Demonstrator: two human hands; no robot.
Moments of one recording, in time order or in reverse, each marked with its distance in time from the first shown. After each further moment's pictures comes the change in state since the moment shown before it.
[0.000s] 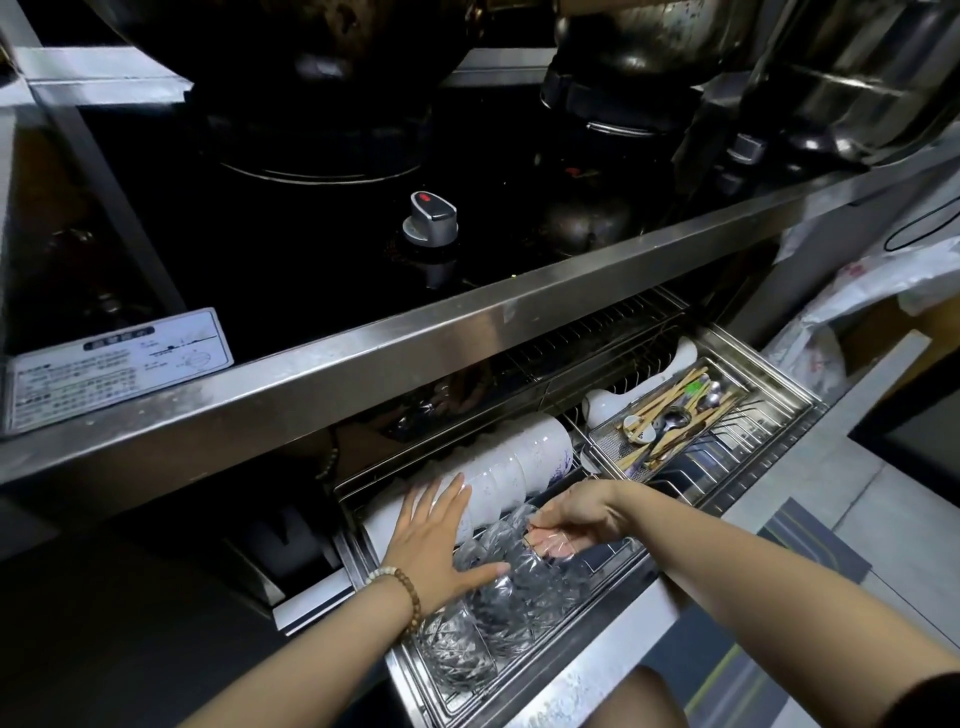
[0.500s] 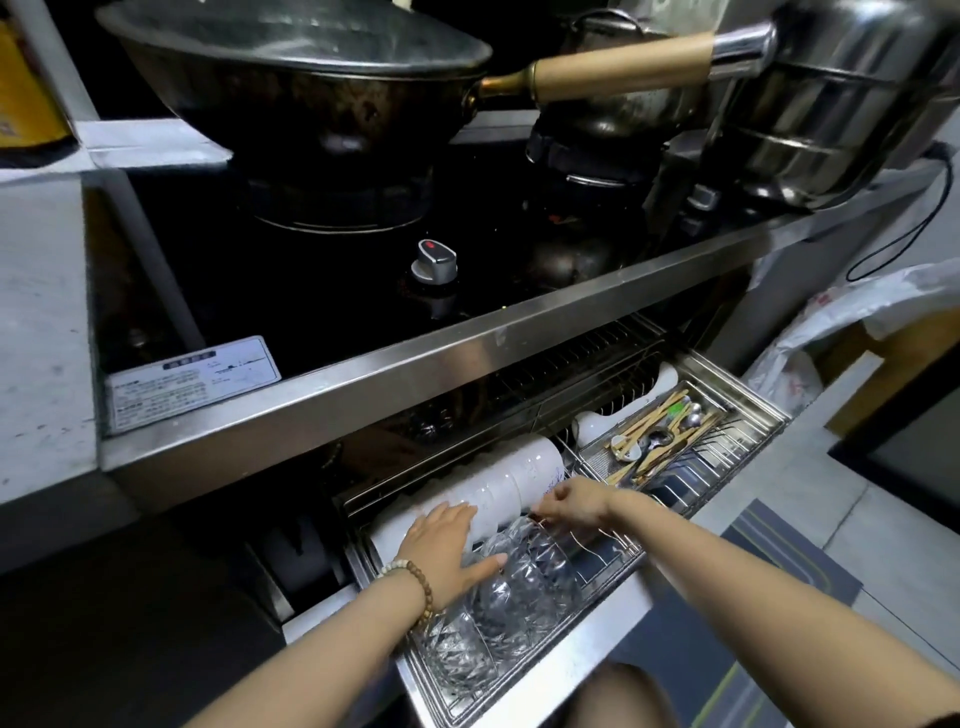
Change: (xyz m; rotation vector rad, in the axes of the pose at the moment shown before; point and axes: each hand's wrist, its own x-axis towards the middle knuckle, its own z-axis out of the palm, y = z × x) left_hand -0.011 0.022 -0.037 -0.066 -0.137 -0.013; right_hand -0.055 -0.009 0.017 -0.511 0.382 -0.235
